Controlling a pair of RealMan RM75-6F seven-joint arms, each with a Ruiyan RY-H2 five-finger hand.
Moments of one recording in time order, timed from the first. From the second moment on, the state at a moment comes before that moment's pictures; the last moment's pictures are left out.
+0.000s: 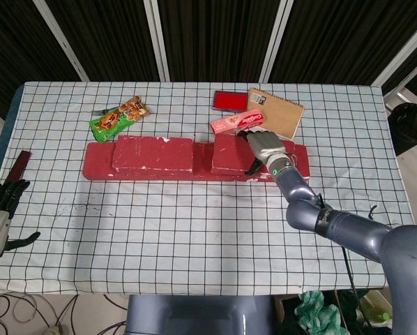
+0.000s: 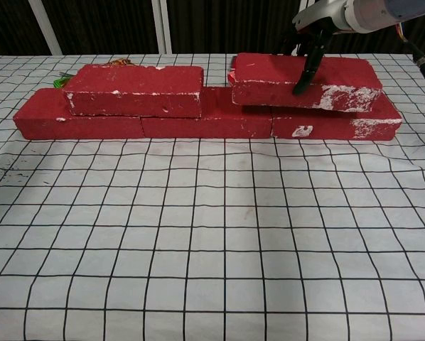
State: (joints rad) left arm -0.17 -1.09 -0.04 -1.60 1.48 1.44 -0.04; right arm 1.34 -1.34 0.04 -1.28 -0.26 0.53 -0.36
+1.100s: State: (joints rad) left arm -0.17 -1.09 -0.05 -1.60 1.47 1.43 -0.06; right arm 1.39 -1.42 0.03 -1.24 -0.22 0.57 -0.39
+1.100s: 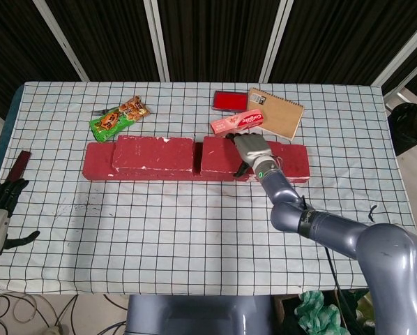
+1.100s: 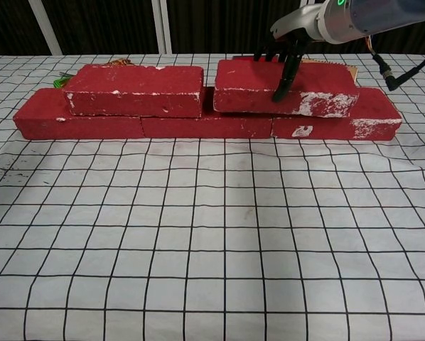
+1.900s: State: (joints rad) left arm -0.17 -1.08 -0.05 -1.60 1.48 1.41 -0.08; right arm 1.42 -1.46 0.04 -1.21 -0.18 0.57 -0.41
